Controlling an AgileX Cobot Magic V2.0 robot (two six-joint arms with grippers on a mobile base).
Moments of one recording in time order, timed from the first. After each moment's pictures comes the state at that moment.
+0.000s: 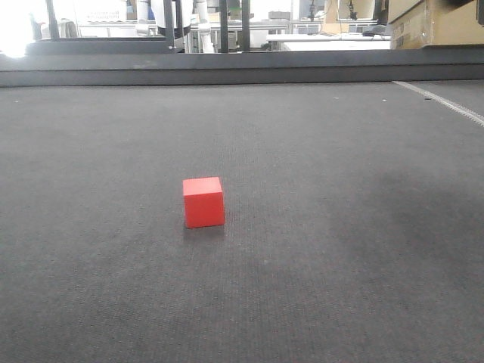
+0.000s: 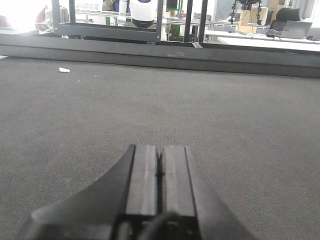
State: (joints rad) left arm -0.06 -0.01 0.03 0.00 0.01 -0.04; right arm 0.54 1.15 -1.02 0.19 0.68 0.05
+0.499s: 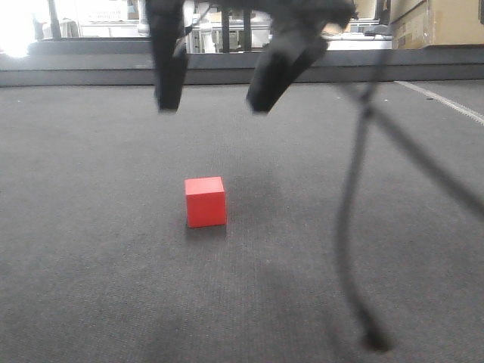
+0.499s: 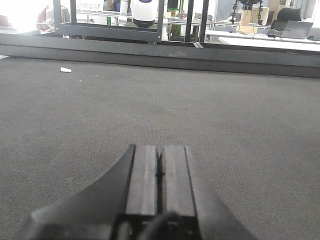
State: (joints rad) left arm -0.06 -0.01 0.03 0.00 0.01 -0.04; right arm 0.81 1.71 -1.47 -0.06 0.91 0.54
